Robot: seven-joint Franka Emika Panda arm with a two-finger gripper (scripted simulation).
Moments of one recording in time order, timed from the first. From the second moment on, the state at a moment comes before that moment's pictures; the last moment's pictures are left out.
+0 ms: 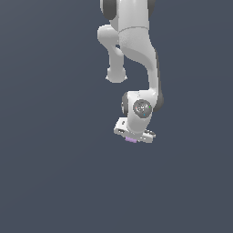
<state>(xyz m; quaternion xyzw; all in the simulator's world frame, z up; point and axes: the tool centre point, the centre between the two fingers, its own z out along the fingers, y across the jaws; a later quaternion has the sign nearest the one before) -0.012 0.083 0.016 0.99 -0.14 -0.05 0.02</state>
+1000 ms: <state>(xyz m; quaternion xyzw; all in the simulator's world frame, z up) 0.067 -0.009 0.105 0.99 -0.15 -0.06 0.03</state>
